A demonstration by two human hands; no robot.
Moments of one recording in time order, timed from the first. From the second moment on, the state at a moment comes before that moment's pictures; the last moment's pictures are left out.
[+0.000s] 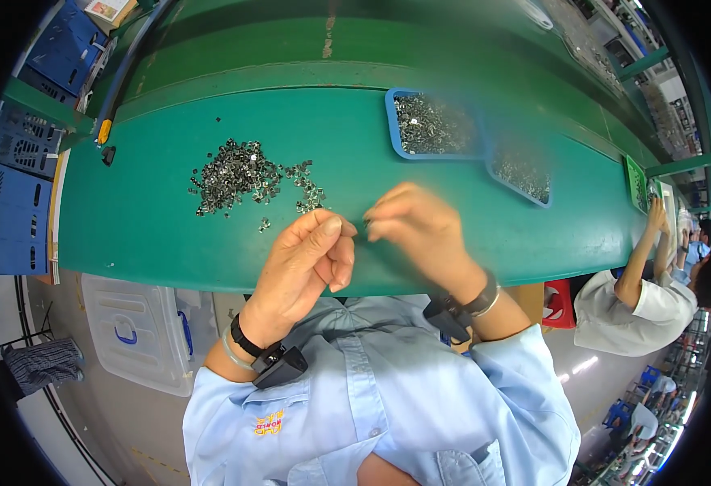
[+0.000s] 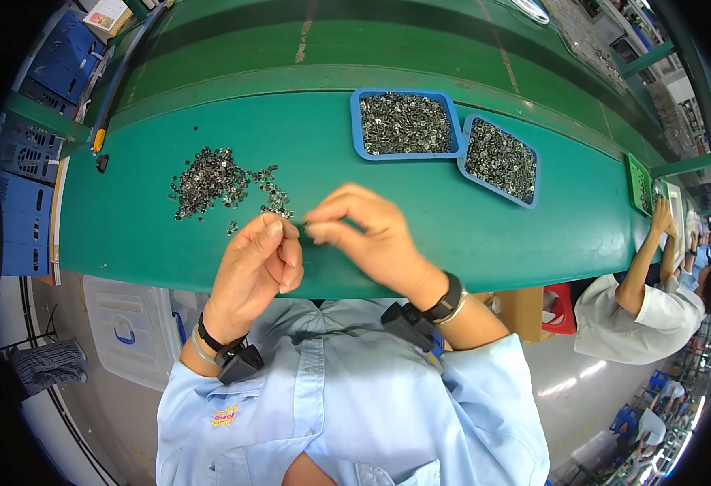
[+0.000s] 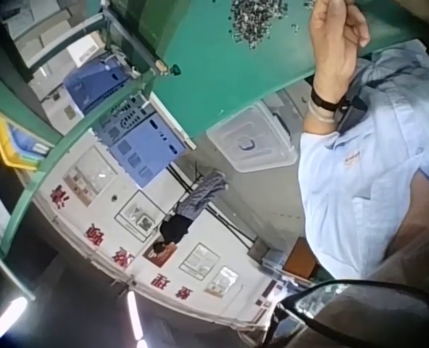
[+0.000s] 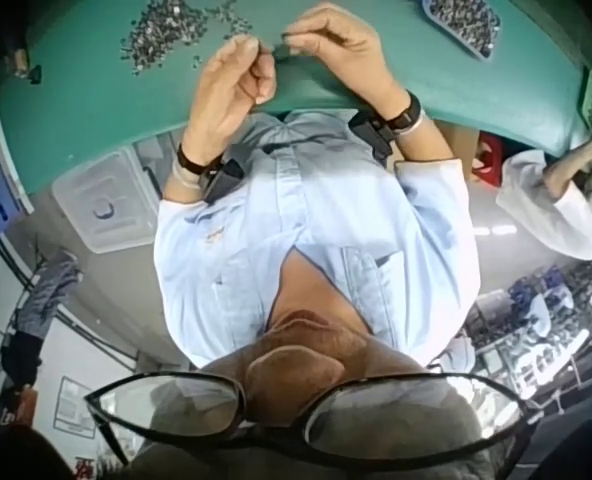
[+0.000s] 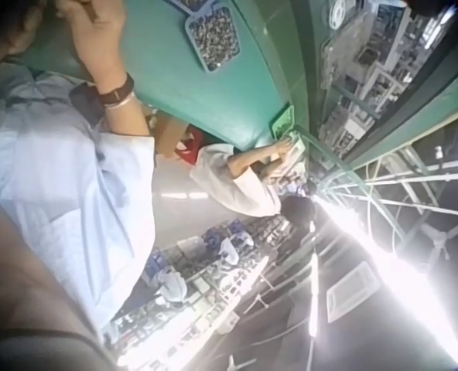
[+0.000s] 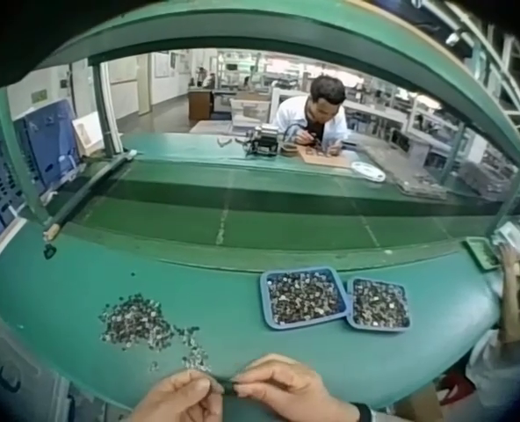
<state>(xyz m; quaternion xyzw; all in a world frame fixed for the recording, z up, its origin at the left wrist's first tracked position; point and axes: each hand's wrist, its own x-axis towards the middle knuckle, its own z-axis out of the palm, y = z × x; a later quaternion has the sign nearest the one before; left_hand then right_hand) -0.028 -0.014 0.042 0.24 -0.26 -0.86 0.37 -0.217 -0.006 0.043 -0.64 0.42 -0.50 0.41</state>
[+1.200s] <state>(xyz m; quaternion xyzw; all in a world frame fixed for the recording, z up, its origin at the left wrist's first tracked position) -0.028 -0.019 0.018 0.26 -0.26 -0.85 0.38 -0.205 -0.017 0.048 -0.78 0.44 -0.39 0.22</state>
